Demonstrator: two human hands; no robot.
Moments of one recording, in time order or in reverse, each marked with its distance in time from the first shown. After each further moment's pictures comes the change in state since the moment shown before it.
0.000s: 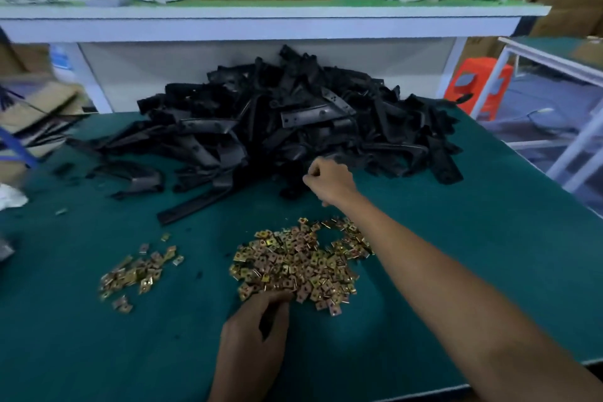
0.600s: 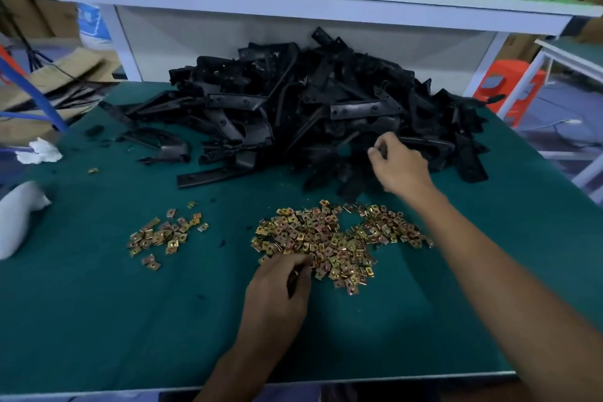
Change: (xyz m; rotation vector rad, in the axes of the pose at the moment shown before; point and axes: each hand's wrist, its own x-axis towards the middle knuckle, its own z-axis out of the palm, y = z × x) left_hand 0.011 -0.008 0.002 0.025 0.054 0.077; right_hand -0.038 0.021 -0.050 -0.156 0.196 -0.049
